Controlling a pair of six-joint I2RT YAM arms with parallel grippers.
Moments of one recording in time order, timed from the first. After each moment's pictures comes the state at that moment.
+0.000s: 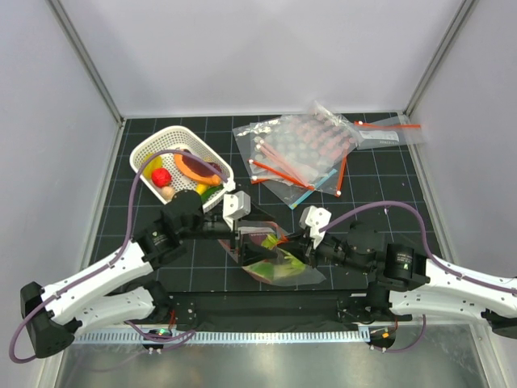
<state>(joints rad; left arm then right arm) -0.92 0.92 0.82 0.02 0.63 -0.08 1.26 0.67 0.74 -0.24 0.11 0.00</state>
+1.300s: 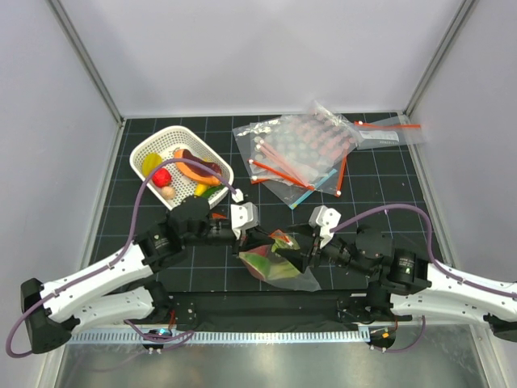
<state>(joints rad) -0.99 0.92 0.82 -0.09 0.48 0.07 1.26 0.60 0.66 -0.15 0.15 0.02</state>
